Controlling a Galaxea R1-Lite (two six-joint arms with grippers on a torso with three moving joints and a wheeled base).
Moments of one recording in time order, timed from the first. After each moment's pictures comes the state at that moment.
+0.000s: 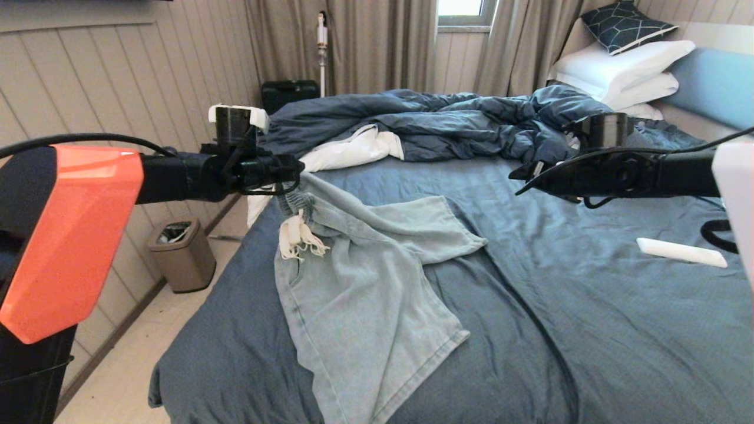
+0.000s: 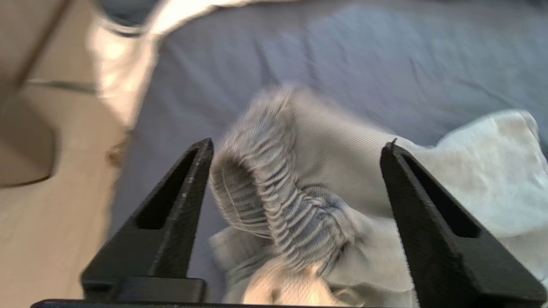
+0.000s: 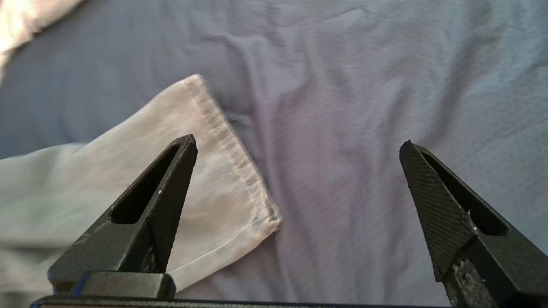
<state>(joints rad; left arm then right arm) -0.27 2.29 -1.95 -0.07 0.07 -0.17 -0.05 2.22 -1.89 0.03 0.07 0.35</state>
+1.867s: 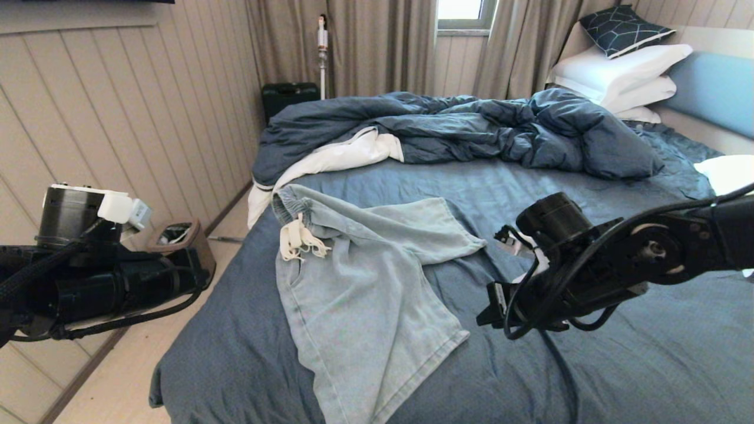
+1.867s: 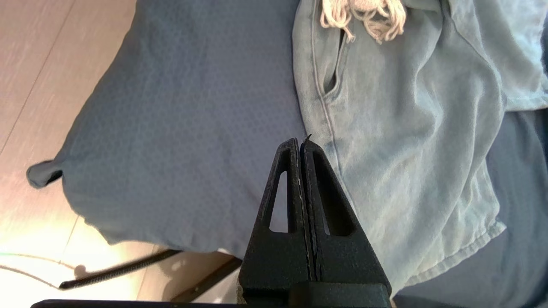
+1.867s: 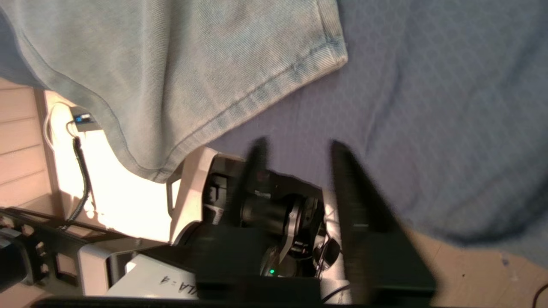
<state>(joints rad) -0.22 1.53 -0.75 -0.18 0.01 -0.51 0.36 1.80 -1.14 0.35 0.19 0.40</state>
